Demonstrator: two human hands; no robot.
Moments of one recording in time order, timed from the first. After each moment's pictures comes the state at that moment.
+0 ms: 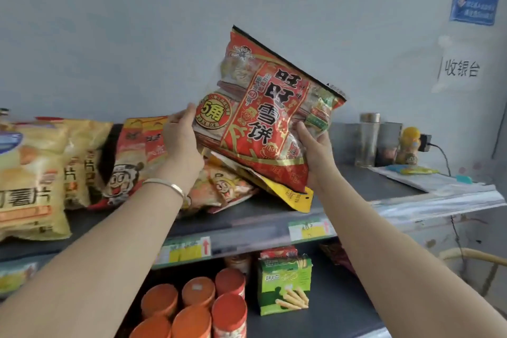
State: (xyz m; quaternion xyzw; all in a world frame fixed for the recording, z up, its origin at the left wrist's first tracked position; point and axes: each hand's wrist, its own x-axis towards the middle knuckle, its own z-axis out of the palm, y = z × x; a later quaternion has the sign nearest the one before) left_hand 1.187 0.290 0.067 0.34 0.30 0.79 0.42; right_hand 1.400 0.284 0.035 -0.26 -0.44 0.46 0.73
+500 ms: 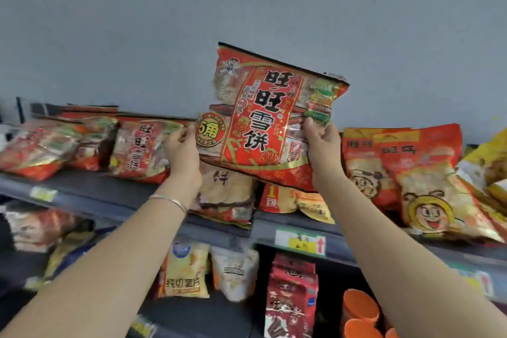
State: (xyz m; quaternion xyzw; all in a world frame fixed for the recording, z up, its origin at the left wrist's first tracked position) left_hand 0.761 0.151 0.028 0.26 0.45 0.84 0.13; right_hand 0.977 0.223 0.050 -0.20 -0.56 0.51 0.62
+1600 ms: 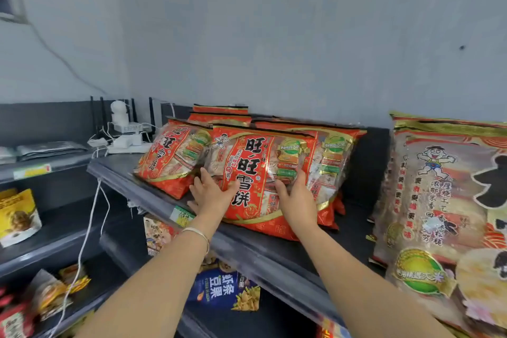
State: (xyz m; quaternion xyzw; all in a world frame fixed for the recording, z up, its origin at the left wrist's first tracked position) left_hand 0.368 0.131 -0.068 0.20 0.85 0.48 0.01; right_hand 0.503 0.235 -0.064 -0.33 -0.80 0.31 0.39
